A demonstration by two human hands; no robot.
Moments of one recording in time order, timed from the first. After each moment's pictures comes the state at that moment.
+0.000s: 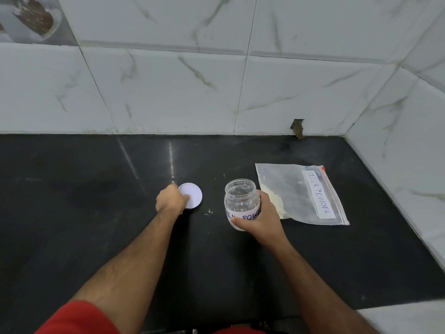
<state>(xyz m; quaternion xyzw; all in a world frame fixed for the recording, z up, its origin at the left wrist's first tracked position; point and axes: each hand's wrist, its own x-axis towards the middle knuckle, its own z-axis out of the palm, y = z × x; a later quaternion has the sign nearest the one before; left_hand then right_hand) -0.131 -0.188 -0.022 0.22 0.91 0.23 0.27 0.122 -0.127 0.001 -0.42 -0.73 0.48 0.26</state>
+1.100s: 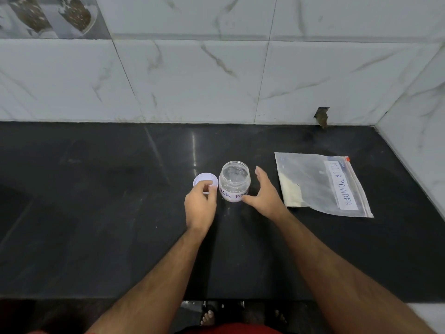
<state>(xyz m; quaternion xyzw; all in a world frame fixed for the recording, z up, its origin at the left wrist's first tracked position) -0.049 -0.237 -0.024 0.23 0.81 0.52 0.15 0.086 -0.104 -0.019 -0.41 -0.77 0.47 0.15</state>
